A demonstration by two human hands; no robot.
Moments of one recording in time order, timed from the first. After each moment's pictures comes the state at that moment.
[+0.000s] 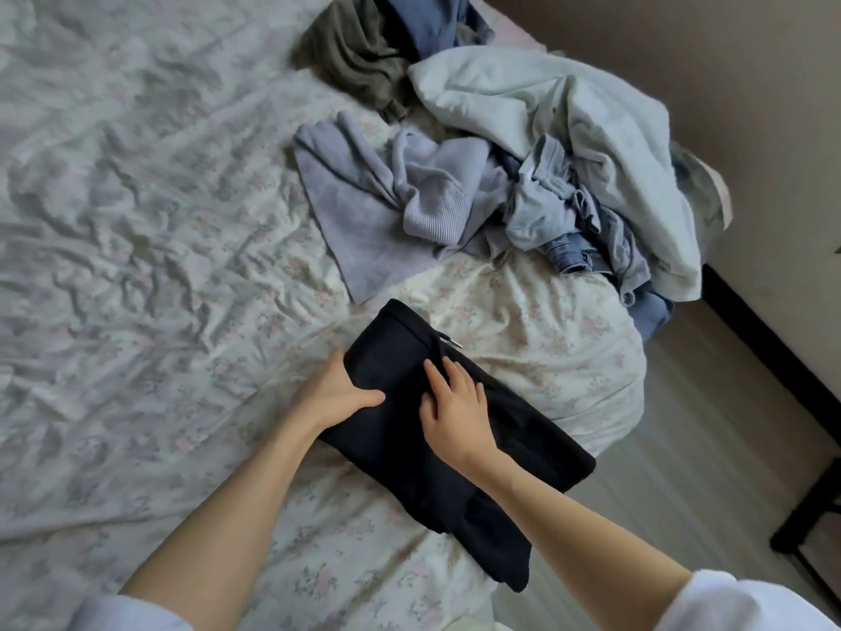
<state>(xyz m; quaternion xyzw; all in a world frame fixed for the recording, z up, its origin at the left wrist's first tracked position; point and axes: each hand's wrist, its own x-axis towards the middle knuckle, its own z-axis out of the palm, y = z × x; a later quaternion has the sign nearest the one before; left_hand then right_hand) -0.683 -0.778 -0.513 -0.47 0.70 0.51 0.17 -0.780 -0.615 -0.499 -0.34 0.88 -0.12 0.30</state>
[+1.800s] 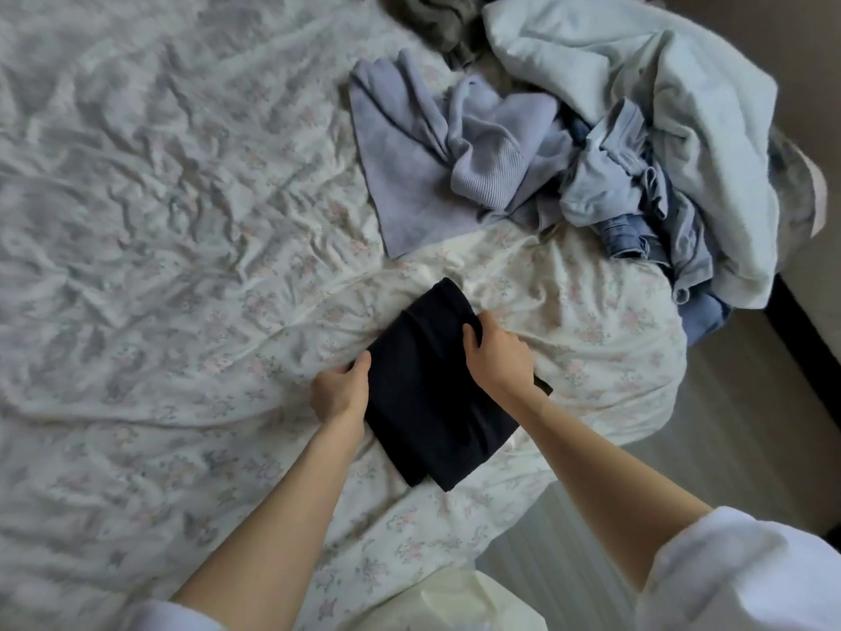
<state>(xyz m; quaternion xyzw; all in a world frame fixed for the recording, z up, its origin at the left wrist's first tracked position) -0.670 -0.710 -0.511 -0.79 0.38 0.48 -0.06 -0.830 -0.628 -0.510 -0.34 0.90 -0.10 0.27</state>
